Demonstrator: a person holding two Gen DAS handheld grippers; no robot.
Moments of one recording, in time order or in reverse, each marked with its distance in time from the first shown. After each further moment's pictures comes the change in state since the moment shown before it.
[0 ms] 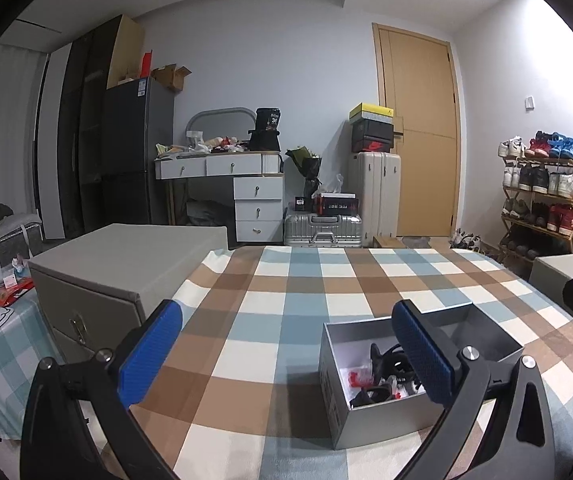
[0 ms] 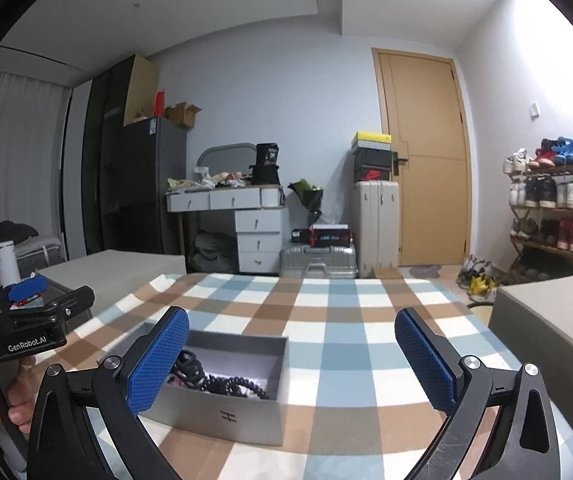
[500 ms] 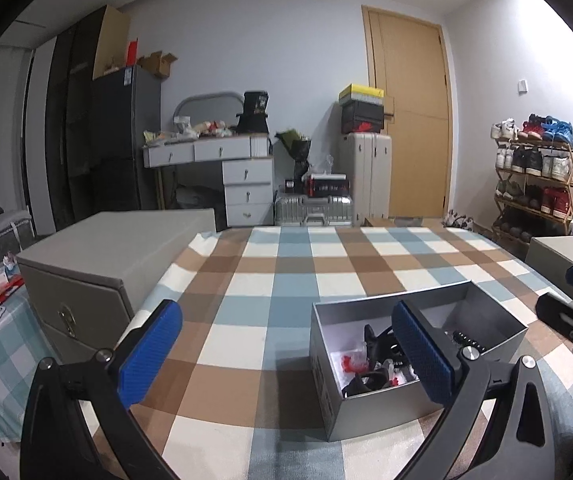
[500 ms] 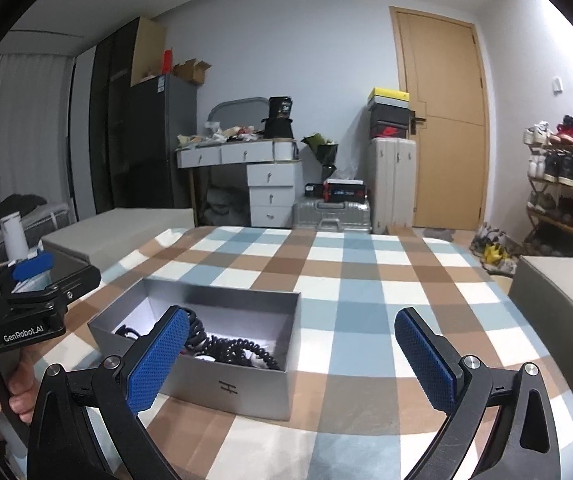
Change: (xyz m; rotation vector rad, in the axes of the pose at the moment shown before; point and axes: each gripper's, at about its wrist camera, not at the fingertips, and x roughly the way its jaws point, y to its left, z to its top) left arm 0.000 -0.007 -0.006 0.025 0.046 -0.033; right arm 0.025 0.004 -0.015 -0.028 0.160 0.052
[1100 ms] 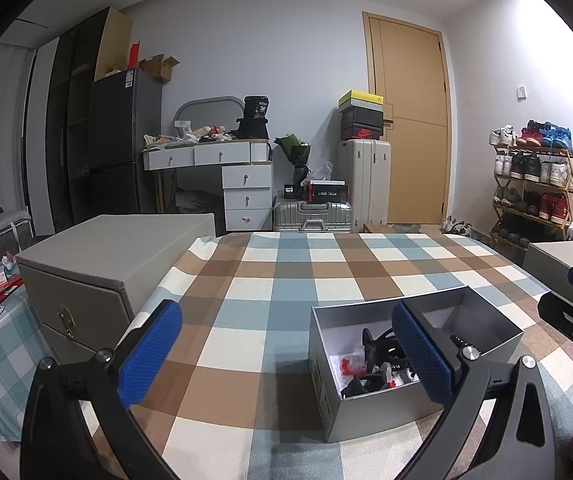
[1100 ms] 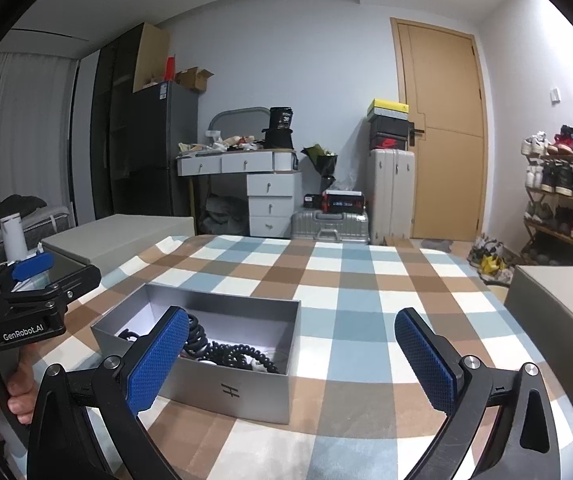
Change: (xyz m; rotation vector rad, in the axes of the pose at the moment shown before) left arm -0.005 0.001 0.002 -0.013 -0.005 -0.002; right arm -0.009 0.000 0.001 -0.001 -0.043 -0.013
